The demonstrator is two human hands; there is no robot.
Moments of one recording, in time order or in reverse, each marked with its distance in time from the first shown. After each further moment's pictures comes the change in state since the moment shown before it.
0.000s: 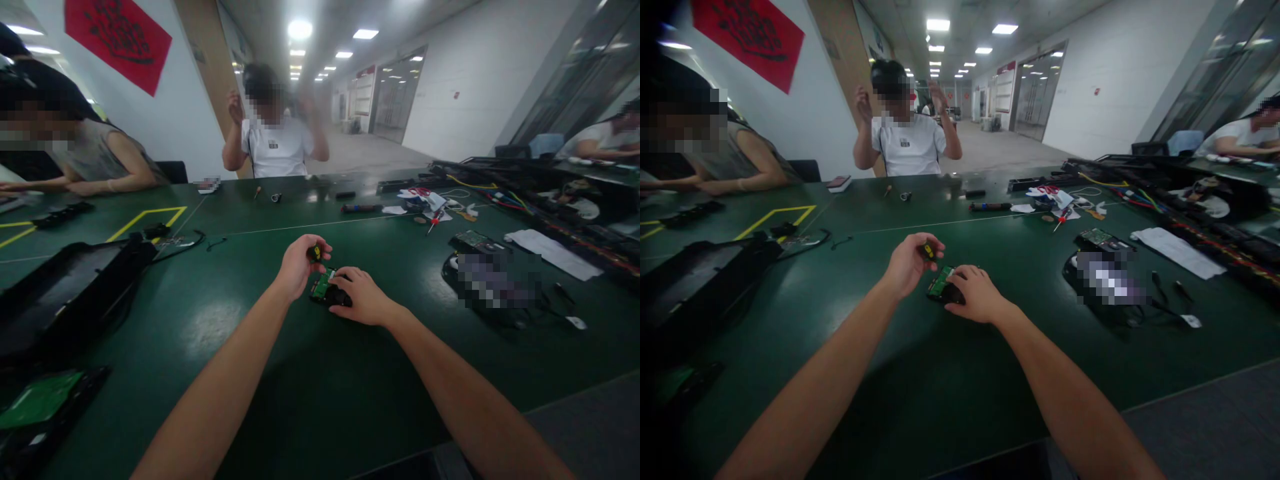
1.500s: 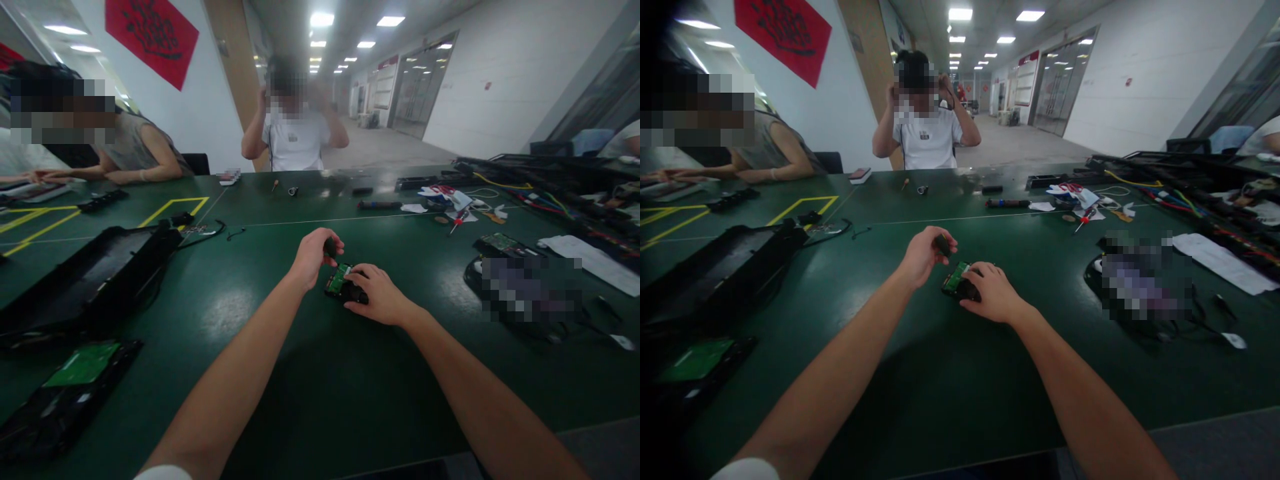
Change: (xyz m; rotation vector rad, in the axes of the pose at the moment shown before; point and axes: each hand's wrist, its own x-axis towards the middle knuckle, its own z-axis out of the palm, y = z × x) left_hand 0.006 0.003 -0.010 0.124 0.080 -0.009; right_hand 0.002 0.002 0.002 0.020 -0.007 -0.001
